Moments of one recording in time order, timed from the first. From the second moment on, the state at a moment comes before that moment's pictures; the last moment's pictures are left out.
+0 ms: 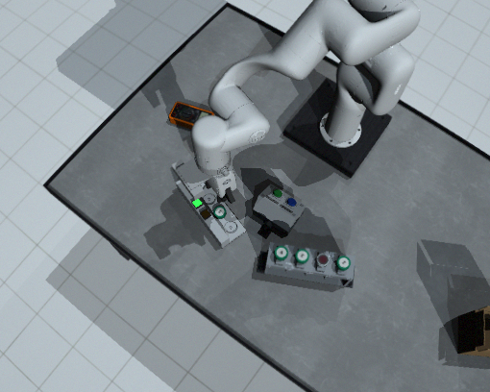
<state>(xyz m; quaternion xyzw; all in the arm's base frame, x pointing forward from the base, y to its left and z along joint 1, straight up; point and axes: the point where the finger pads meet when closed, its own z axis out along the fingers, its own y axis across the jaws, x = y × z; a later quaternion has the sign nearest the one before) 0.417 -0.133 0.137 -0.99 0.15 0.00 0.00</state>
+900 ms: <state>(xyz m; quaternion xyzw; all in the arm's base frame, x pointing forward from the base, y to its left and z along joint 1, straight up) 0.417 -0.133 0.032 -0.99 0.15 0.00 0.00</state>
